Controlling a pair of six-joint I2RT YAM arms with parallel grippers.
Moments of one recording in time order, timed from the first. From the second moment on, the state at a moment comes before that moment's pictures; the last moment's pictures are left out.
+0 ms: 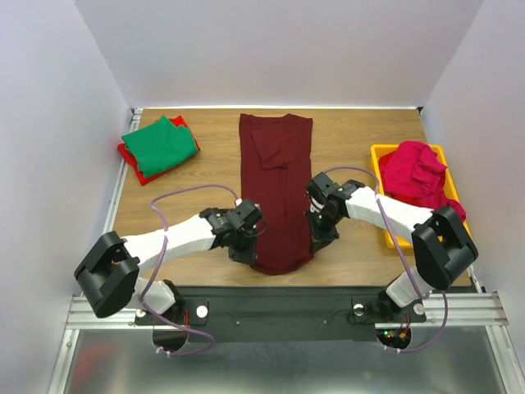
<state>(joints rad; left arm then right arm) -0.90 1.32 0.76 -0.64 0.09 -0.81 0.65 1.54 0.97 -0.84 -0.30 0.52</state>
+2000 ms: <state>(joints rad) -0.39 2.17 1.84 -0.78 0.04 -0.38 0.38 2.26 2.00 -0.94 0.00 0.33</state>
